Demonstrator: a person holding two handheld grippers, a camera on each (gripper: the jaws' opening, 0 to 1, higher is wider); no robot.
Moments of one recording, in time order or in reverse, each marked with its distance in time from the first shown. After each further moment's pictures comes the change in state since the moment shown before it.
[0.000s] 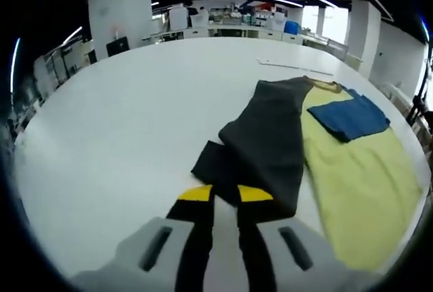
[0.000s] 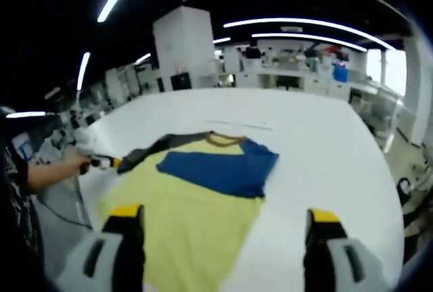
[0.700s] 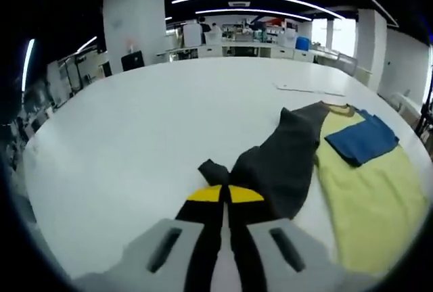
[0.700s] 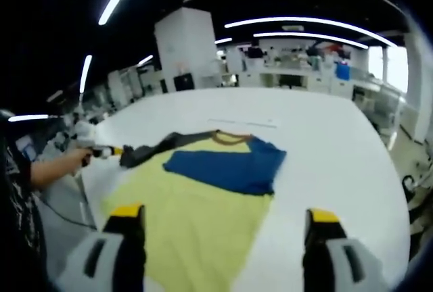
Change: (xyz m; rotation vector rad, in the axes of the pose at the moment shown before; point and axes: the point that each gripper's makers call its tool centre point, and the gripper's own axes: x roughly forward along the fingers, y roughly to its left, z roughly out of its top) left arm -0.022 0.042 0.046 0.019 -0.148 0.078; right arm 0.003 0.012 -0.005 0.005 0.003 0.025
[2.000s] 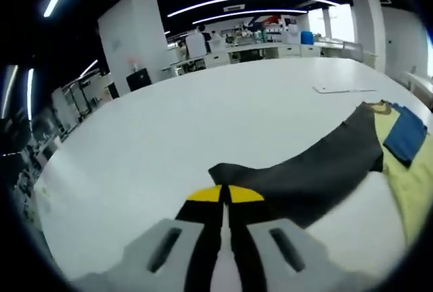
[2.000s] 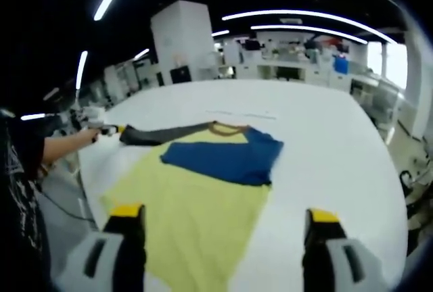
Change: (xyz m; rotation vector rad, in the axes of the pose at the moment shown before) left arm 0.074 0.078 0.039 0.149 -0.016 0.039; right arm -0.002 -0.004 -0.010 0.014 0.052 -0.020
